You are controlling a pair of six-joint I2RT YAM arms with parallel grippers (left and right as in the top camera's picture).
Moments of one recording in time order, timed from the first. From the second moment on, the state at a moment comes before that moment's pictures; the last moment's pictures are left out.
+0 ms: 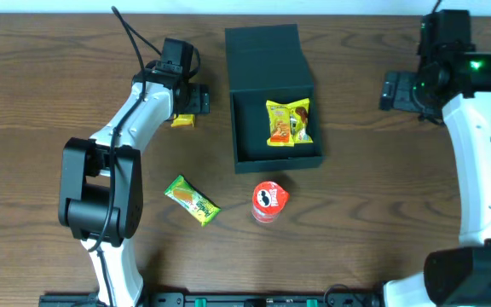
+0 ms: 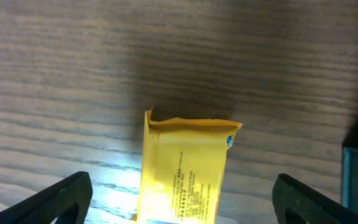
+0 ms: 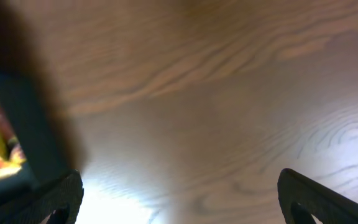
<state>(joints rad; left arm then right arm) -0.22 2.03 1.49 -0.62 -0.07 -0.25 -0.04 1.67 1.69 -1.21 0.23 0.21</state>
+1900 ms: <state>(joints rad) -0.22 2.14 1.49 -0.57 -0.09 -0.14 -0.05 0.54 1.17 -1.69 -0.54 -0.14</state>
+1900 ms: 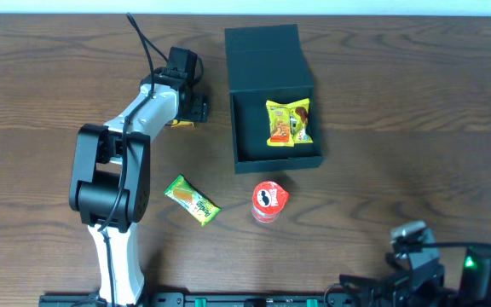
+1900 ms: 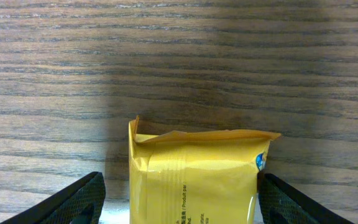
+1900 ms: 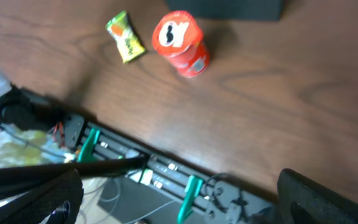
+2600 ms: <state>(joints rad) -0.22 2.16 1.49 -0.52 -0.09 -0.14 -0.05 0.48 0.90 -1.42 -0.58 -0.14</state>
